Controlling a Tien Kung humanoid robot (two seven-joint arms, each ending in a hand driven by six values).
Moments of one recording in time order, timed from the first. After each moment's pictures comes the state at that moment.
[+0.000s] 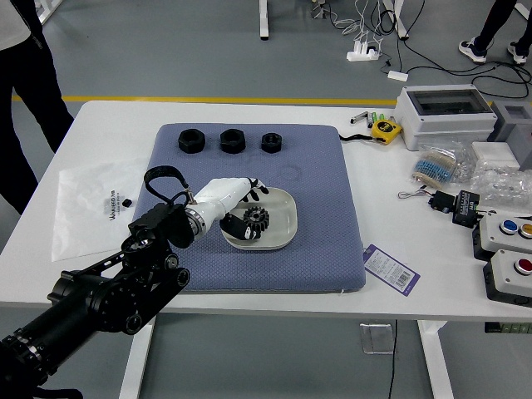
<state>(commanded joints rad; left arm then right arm) -0.70 0.02 -0.82 -0.88 2.01 0.06 0.08 0.12 -0.25 0.21 0.27 0.02 -0.23 -0.07</state>
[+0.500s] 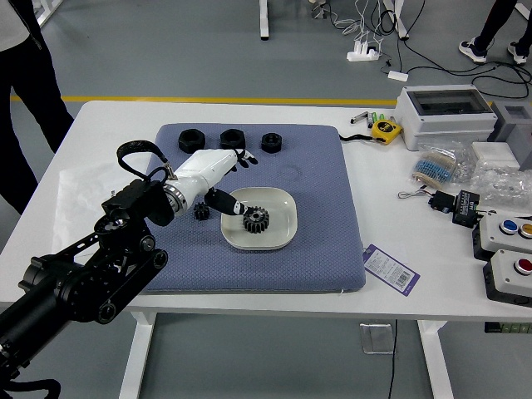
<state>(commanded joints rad) -0.70 0.14 -0.90 -1.03 2.07 -0.02 0.10 0.12 -0.25 0.20 0.26 0.04 -0.23 -0.07</state>
